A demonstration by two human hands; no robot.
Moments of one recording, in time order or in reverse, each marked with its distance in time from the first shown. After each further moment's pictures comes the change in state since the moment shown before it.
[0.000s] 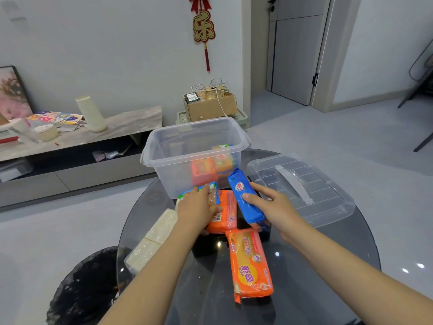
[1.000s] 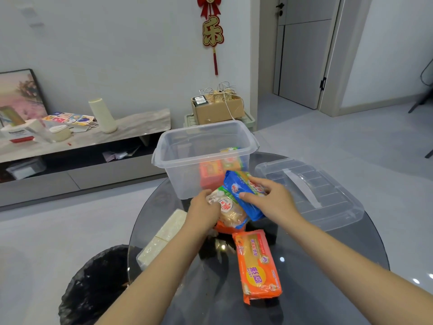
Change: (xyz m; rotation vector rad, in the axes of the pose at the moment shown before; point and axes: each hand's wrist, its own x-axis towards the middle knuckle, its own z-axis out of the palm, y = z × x) left_hand -0.031 0.007 -0.018 -0.884 -0.029 -0.258; right_hand 0.013 -0.013 0.014 -0.484 0.126 -0.196
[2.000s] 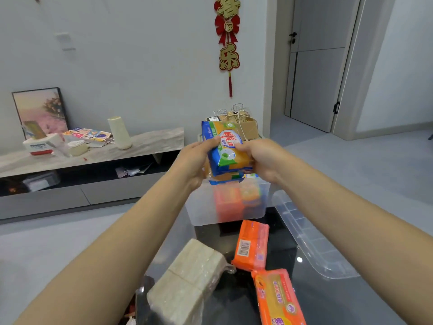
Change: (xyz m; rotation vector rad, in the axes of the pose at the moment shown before) left_hand 0.049 0.132 -0.085 -0.514 -0.082 0.113; right_hand 0.072 -0.161 0.006 0.500 -0.268 0.174
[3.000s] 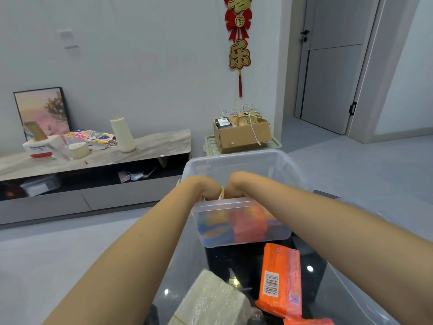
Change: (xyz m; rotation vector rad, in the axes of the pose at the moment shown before) left_hand 0.105 -0.048 -0.037 1.272 -0.203 -0.436; right_hand 0.132 0.051 0.064 -1.491 -0.354 0.256
